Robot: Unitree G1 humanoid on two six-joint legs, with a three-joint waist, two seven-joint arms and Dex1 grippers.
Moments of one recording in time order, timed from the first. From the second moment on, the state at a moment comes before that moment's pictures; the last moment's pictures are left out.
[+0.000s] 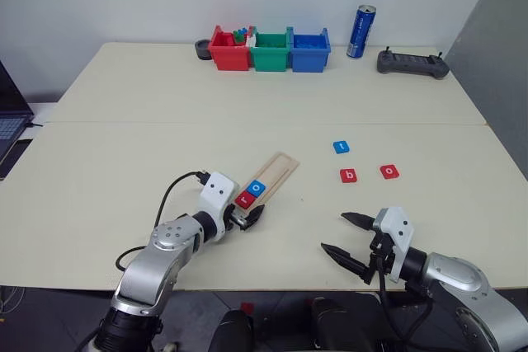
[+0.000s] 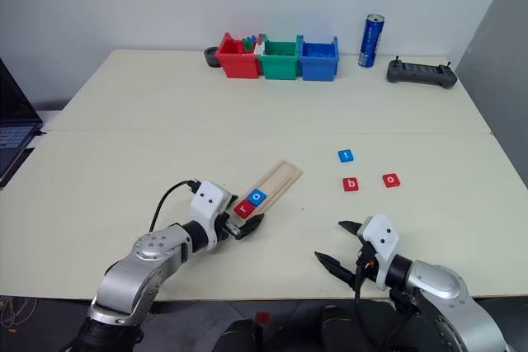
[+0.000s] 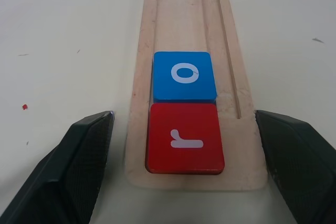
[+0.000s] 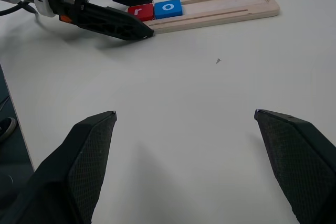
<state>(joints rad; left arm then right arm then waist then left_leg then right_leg) -0.12 0.46 -0.12 -0.35 -0.23 0.70 -0.45 0.21 -0.58 0.06 -0.59 0.41 0.46 0.65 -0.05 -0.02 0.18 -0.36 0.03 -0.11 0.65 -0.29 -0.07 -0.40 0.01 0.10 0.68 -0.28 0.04</state>
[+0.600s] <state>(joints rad) -0.14 0.48 -0.15 -0.39 -0.24 0.77 -0.50 0.11 -0.63 0.06 -0.63 0.45 0.51 0.70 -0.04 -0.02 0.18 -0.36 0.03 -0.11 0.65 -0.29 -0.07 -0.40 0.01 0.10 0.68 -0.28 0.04</state>
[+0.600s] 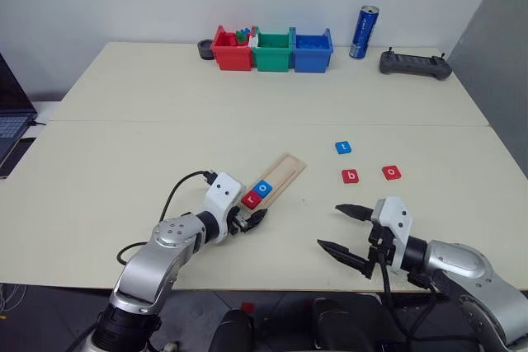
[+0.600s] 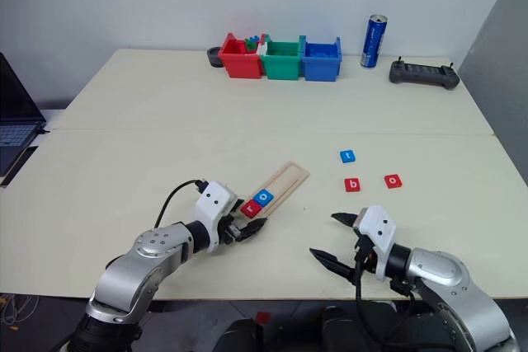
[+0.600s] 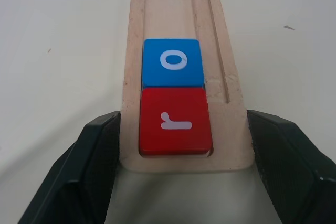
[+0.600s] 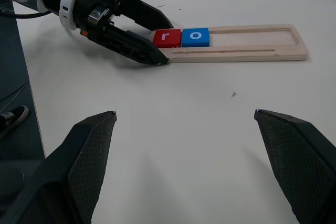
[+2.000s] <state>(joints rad) -0.30 0.70 -0.23 0.08 -0.18 -0.05 -1.25 0.18 -0.93 -0.16 -0.63 0.49 0.54 0.91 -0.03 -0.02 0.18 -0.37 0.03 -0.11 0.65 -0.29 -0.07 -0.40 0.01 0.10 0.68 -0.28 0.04</state>
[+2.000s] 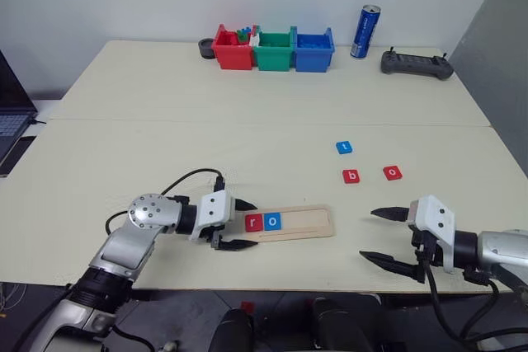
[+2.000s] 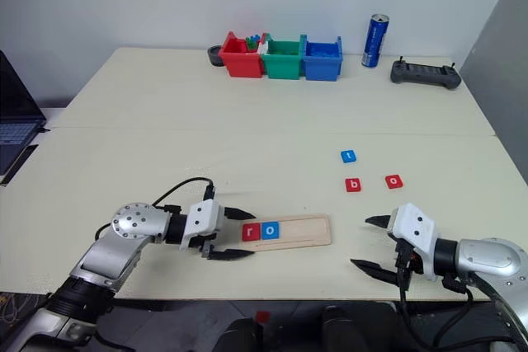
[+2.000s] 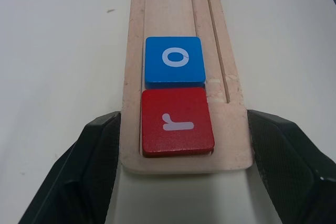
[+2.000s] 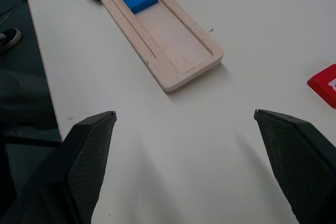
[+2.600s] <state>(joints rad) -0.39 0.66 -0.27 0.20 -0.17 -0.10 -1.37 0.22 -0.93 -0.17 -0.63 0.50 0.57 0.93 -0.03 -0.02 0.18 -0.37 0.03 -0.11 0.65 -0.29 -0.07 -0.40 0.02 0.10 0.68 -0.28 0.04</state>
